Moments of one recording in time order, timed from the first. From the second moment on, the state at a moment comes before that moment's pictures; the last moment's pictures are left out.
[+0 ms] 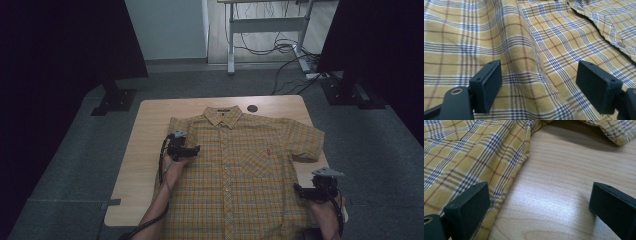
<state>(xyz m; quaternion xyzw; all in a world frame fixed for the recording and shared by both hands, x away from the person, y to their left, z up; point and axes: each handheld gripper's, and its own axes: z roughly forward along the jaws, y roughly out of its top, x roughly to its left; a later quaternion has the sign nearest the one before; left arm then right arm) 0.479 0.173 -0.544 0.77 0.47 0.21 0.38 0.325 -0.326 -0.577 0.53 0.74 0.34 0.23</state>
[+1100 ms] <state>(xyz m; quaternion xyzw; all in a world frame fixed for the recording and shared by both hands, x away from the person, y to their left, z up) 0.487 0.197 -0.535 0.72 0.49 0.14 0.48 0.325 -0.326 -0.577 0.53 0.74 0.34 0.23</state>
